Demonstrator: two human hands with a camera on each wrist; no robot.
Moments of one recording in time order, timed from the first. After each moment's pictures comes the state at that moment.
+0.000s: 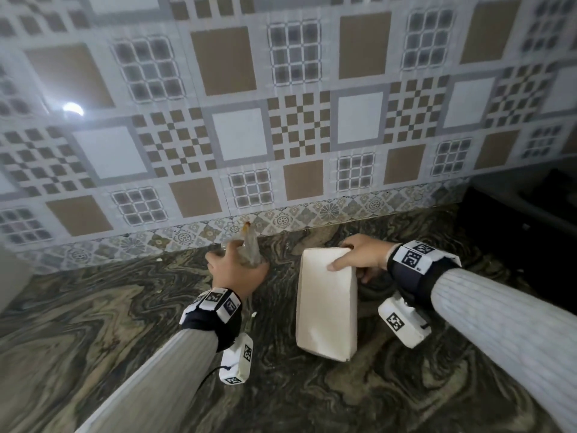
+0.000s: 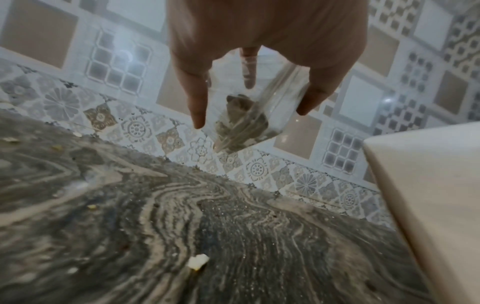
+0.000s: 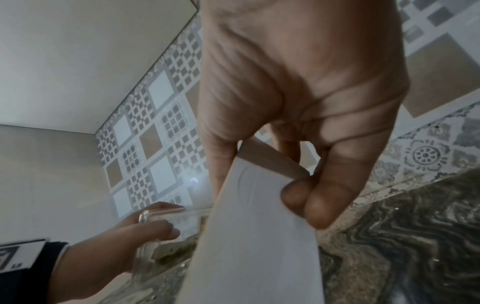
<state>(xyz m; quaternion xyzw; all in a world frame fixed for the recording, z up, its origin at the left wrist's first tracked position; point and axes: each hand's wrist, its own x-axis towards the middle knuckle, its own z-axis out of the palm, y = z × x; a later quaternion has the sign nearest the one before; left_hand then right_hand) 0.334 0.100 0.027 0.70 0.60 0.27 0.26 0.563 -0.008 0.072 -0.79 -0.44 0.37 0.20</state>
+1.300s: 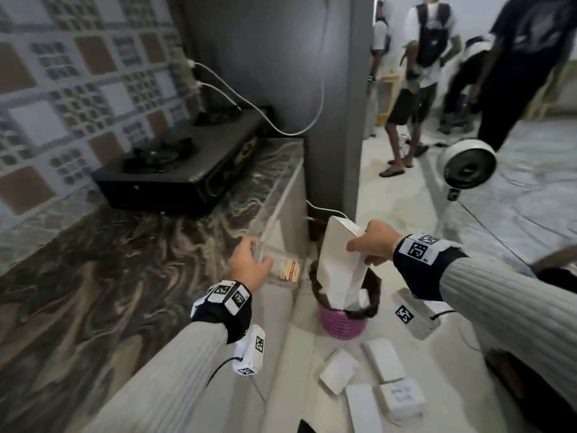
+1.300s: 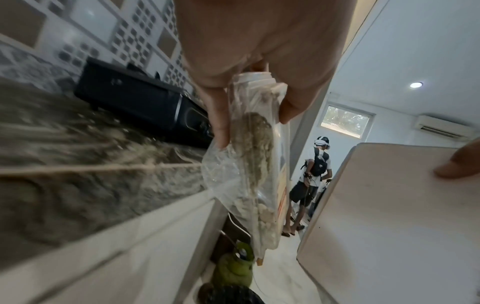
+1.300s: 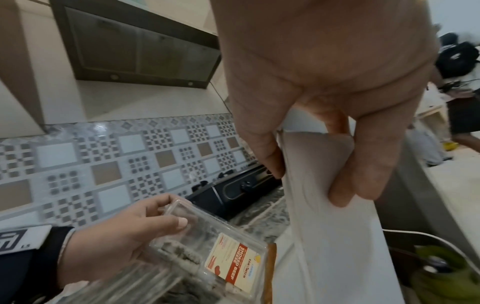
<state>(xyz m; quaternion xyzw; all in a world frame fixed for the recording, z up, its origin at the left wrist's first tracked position) 0.476 -0.435 -0.001 0.90 0.05 0.08 0.43 0.475 -0.687 0.051 -0.92 0.14 0.12 0.36</state>
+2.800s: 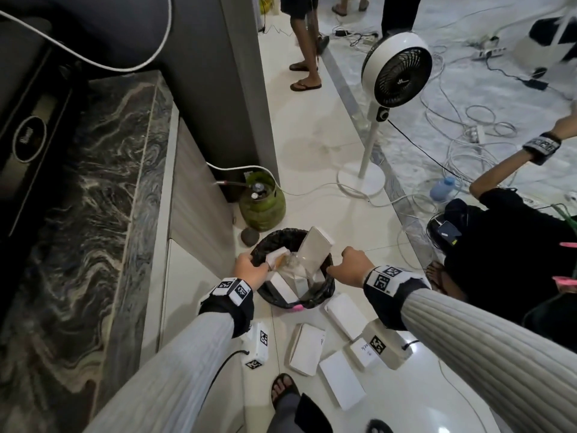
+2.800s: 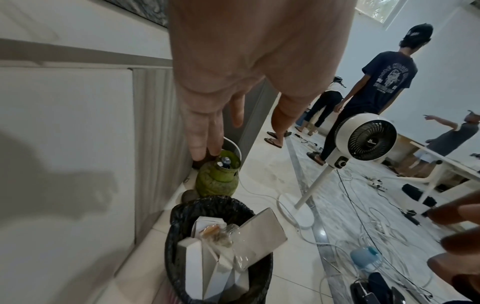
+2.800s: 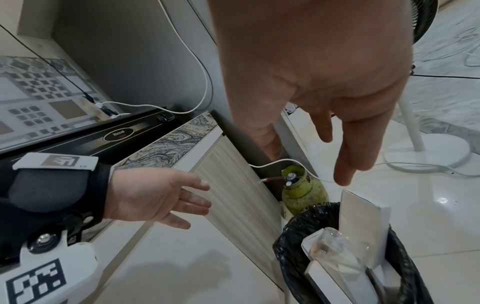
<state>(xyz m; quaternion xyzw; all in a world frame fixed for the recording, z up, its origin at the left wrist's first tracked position) 0.790 -0.615 -0.190 0.89 0.08 -0.28 0.36 0.690 -0.806 -0.168 -0.83 0.37 0.25 0.34</state>
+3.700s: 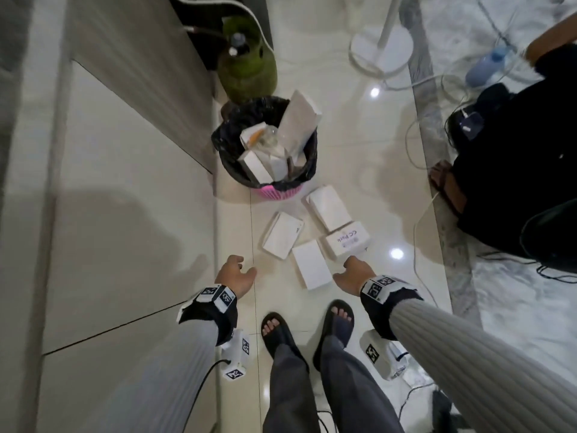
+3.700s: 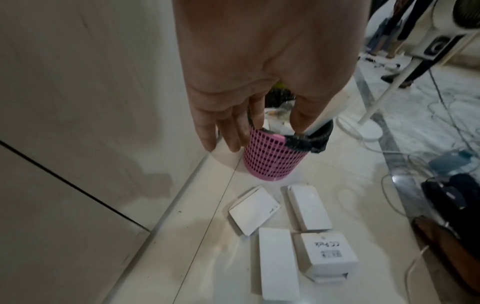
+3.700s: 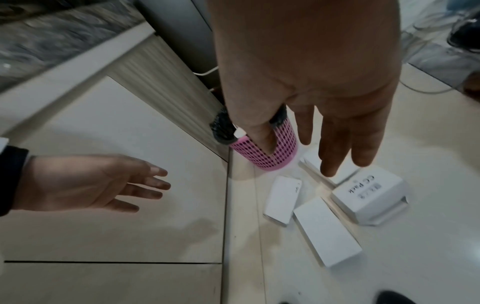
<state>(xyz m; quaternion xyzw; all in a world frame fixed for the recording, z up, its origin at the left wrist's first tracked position) 0.540 -0.567 -0.393 0.87 0.15 -0.40 0.24 0.452 -0.806 -0.389 -0.76 0.36 0.44 0.32</state>
